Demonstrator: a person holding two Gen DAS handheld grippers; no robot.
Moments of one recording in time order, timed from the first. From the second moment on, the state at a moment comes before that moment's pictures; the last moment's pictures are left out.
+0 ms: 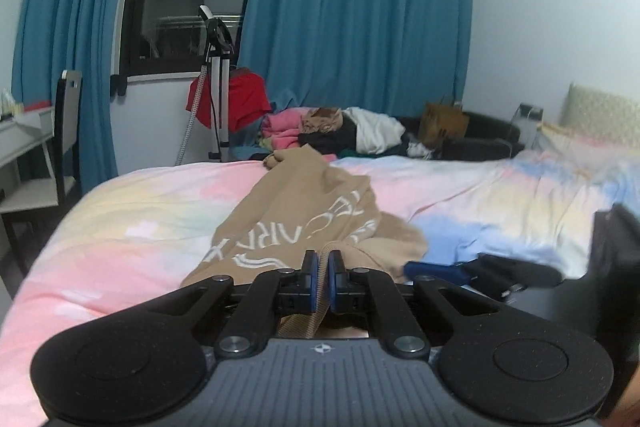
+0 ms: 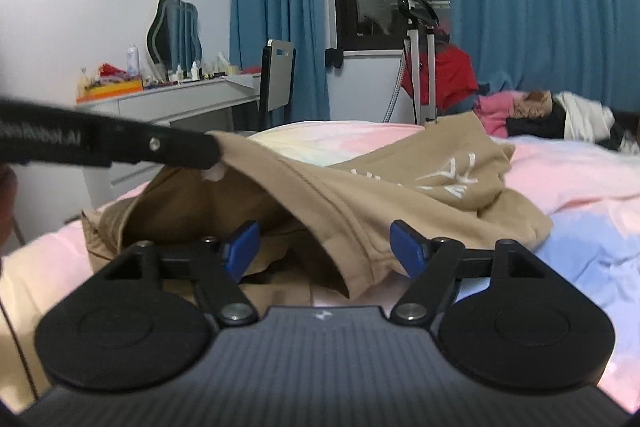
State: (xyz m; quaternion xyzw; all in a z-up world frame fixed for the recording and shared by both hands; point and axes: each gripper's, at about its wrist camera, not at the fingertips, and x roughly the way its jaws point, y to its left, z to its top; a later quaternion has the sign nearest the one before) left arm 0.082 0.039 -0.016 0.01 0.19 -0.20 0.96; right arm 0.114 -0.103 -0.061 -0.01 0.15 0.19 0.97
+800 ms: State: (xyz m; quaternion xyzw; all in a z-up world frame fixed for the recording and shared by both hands) left arm 0.072 0.025 -0.017 -0.01 0.17 -0.19 0.97; right arm 0.133 -0.145 -0.068 0.04 0.15 0.00 0.99
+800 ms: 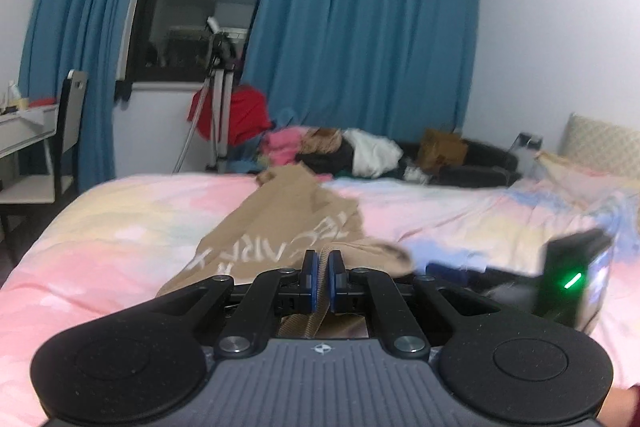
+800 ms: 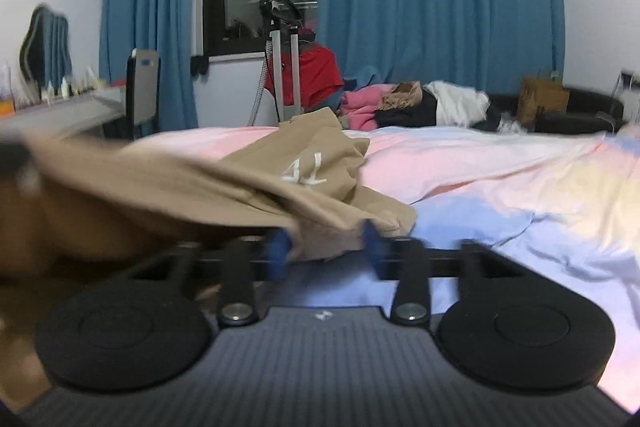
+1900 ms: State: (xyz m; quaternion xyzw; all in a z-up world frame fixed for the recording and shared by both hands) left arm 0.077 -0.013 -0.064 0.18 0.12 0.16 0.96; right arm 0.117 -0.176 -0.031 0.12 0.12 0.00 0.99
